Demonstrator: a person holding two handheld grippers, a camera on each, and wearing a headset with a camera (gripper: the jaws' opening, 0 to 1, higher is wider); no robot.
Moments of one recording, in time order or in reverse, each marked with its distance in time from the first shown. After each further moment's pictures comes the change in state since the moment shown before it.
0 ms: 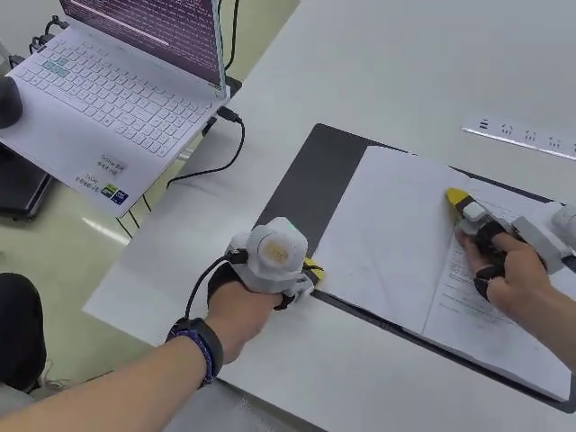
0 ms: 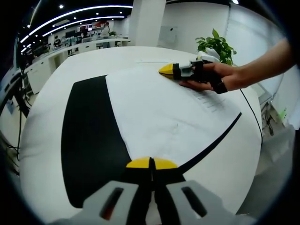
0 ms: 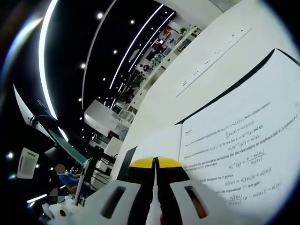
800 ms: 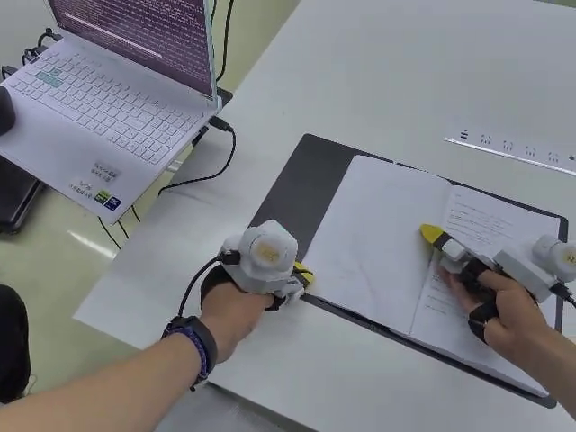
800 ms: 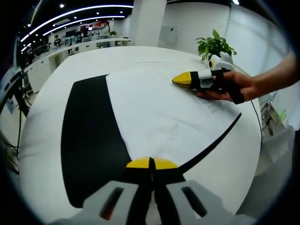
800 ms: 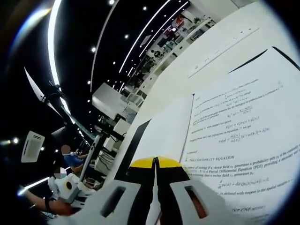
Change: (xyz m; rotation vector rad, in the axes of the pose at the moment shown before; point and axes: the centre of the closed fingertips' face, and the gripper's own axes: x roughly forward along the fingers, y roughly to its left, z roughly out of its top) left arm 0.000 -0.001 0.000 -0.005 0.001 -0.001; right arm -0.056 0.048 -0.047 -0.070 0.139 0.074
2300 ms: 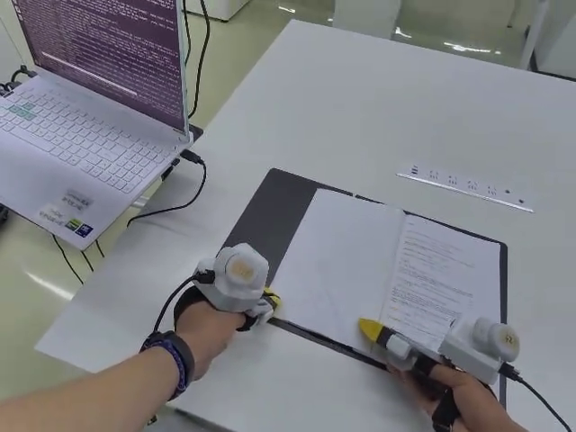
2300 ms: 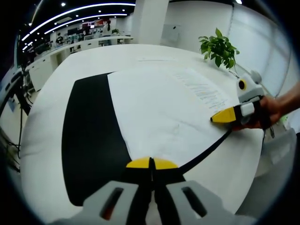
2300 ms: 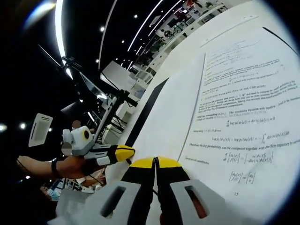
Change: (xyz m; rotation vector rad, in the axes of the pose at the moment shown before) left arm -0.001 -0.001 -0.001 -0.012 0.020 0.021; right arm -0.056 -0.003 -0.097 -0.043 0.203 0.070
